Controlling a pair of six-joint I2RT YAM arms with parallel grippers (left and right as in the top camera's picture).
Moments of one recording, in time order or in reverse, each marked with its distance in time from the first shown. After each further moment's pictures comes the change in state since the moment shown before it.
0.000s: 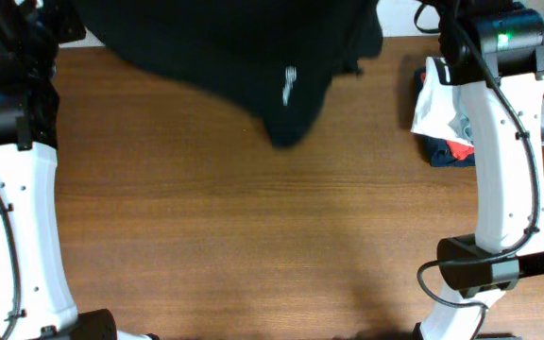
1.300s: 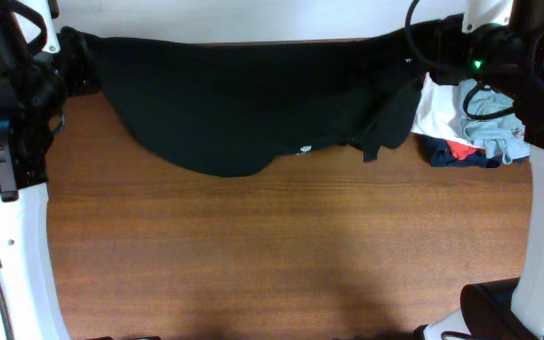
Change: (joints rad) left arm -0.052 -0.102 0.093 -0.484 0.024 0.003; right arm -0.039 -0.234 0.007 -0.670 -0.164 0.022
